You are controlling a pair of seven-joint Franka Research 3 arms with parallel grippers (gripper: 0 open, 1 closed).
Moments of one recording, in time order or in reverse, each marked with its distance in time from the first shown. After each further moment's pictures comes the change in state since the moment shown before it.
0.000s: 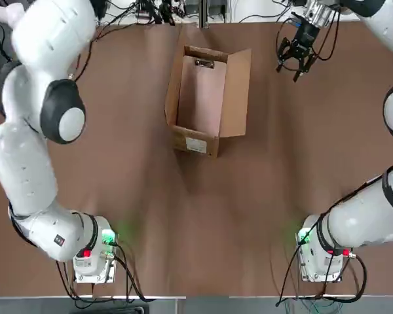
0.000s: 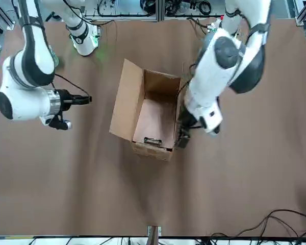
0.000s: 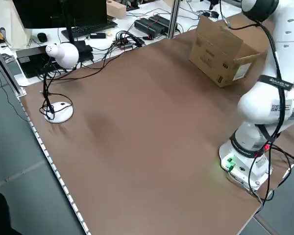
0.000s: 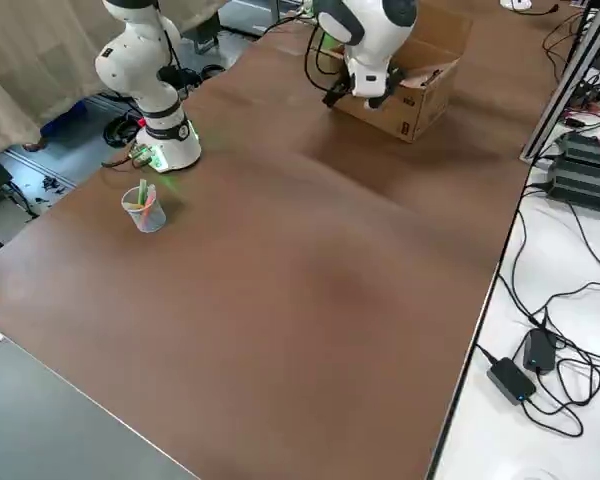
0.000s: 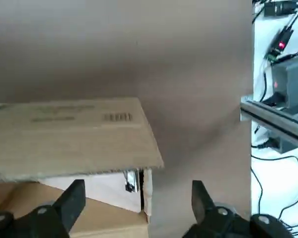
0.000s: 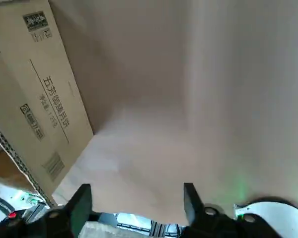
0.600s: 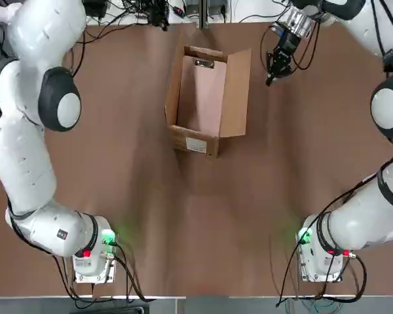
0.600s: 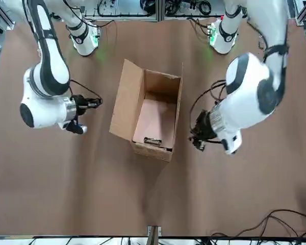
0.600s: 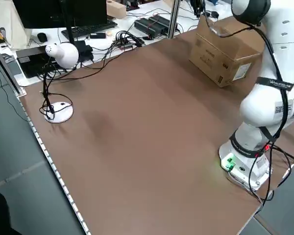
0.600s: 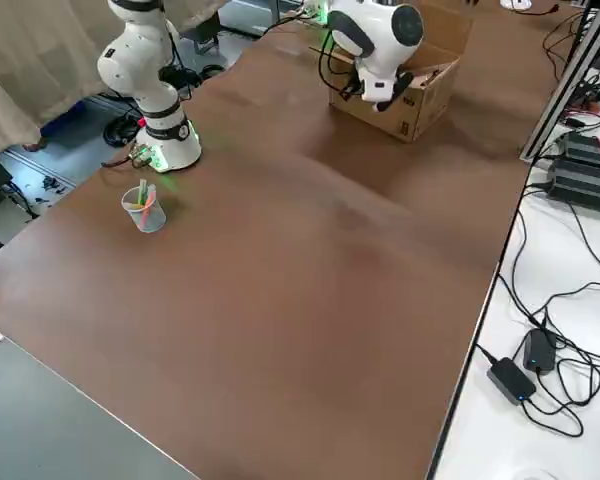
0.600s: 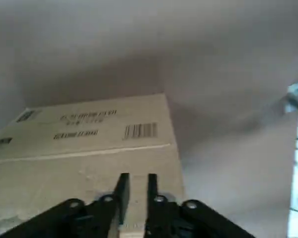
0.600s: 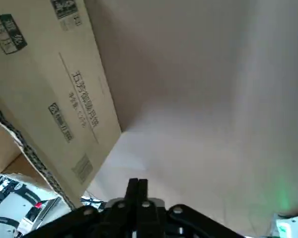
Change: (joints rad) left arm 0.093 0.083 -0.013 -0.045 -0.225 -0.033 0.223; right arm 0.087 0.081 0.001 0.001 0.140 0.080 0.007
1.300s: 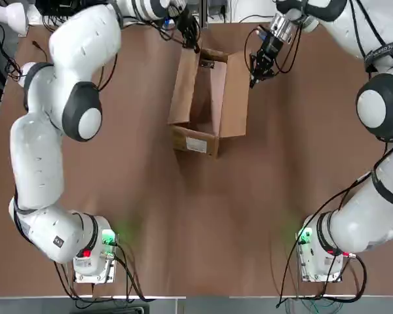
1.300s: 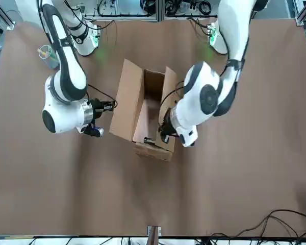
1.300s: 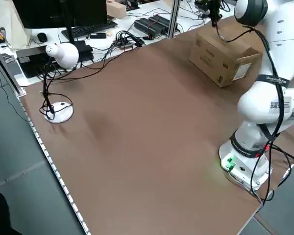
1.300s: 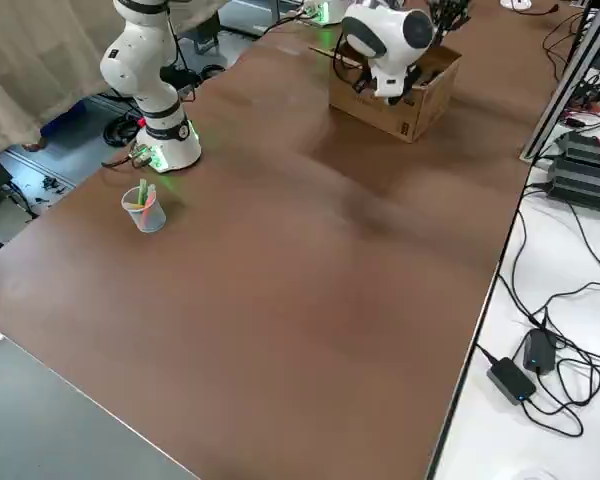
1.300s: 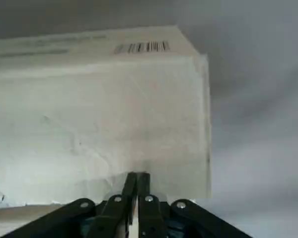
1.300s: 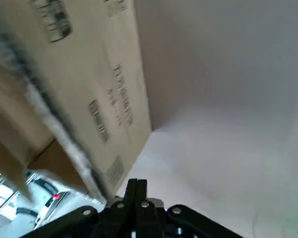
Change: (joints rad) left arm -0.185 0.111 -0.002 -0.009 -0.013 0.206 -0.172; right arm 0.069 0.066 -0.002 0.089 0.111 -0.024 0.005
